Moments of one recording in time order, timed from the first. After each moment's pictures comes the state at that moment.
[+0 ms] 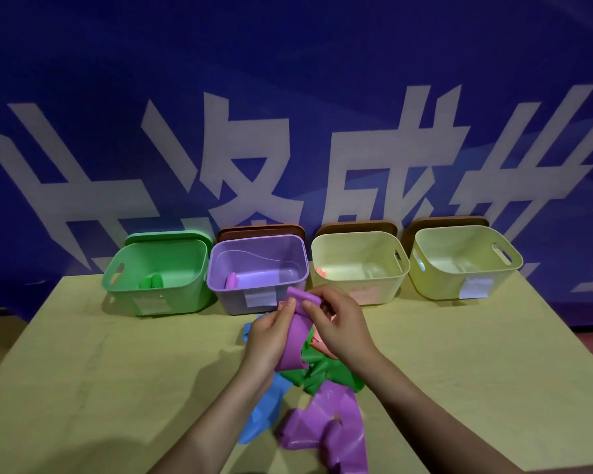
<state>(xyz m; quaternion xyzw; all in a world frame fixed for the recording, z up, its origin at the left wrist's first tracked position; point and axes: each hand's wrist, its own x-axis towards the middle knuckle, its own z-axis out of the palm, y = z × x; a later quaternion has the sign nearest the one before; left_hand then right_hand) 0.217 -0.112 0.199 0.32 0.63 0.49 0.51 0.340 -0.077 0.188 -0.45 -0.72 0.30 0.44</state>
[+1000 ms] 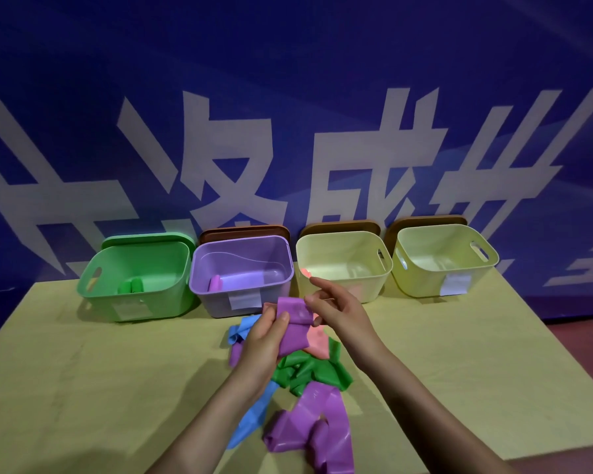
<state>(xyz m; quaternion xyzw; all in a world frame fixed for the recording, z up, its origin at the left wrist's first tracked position) 0.226 -0.117 0.193 0.37 0.51 0.52 0.58 0.363 -0.085 0.216 -0.47 -0.51 0.56 0.45</state>
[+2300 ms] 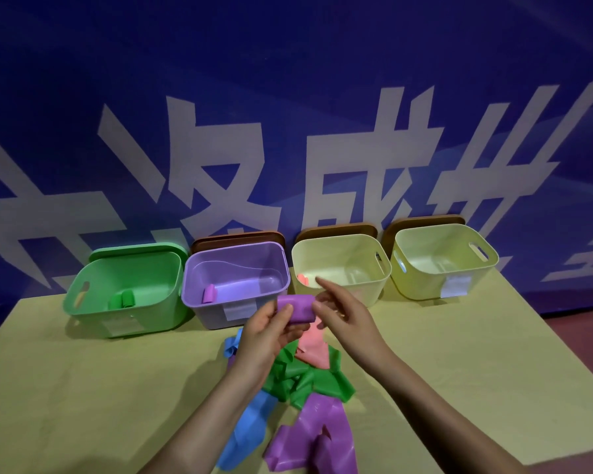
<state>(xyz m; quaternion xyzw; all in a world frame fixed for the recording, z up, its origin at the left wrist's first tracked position) 0.226 -0.084 0.198 0.34 0.47 0.54 0.61 0.378 -0.063 0.196 -0.46 -0.61 0.45 0.46</state>
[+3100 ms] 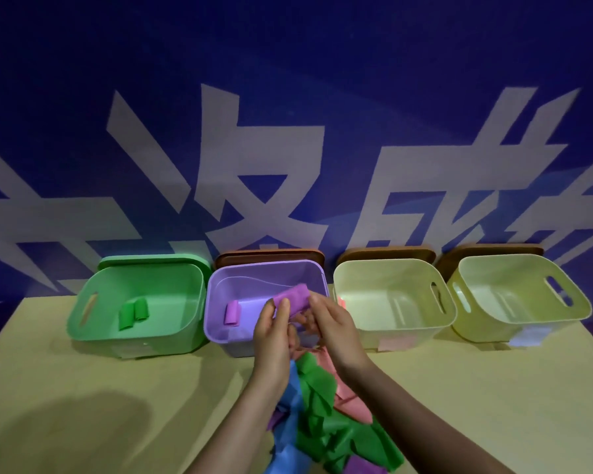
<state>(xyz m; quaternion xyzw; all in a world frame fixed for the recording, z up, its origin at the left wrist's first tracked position) 0.173 0.037 0.154 0.25 0.56 0.60 0.51 0.267 0.054 0.158 -0.50 -0.49 0.57 0.43</state>
